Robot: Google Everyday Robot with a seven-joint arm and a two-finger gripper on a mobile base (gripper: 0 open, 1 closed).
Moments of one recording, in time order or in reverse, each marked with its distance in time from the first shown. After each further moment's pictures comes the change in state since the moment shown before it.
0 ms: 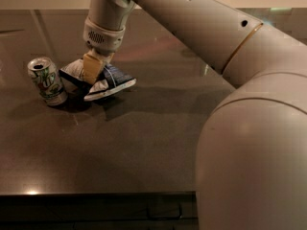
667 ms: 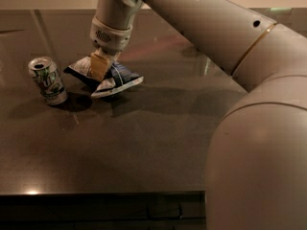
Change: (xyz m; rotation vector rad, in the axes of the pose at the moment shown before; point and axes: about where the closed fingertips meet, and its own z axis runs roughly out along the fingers) arm 0.017 -0.006 -0.010 0.024 0.001 0.025
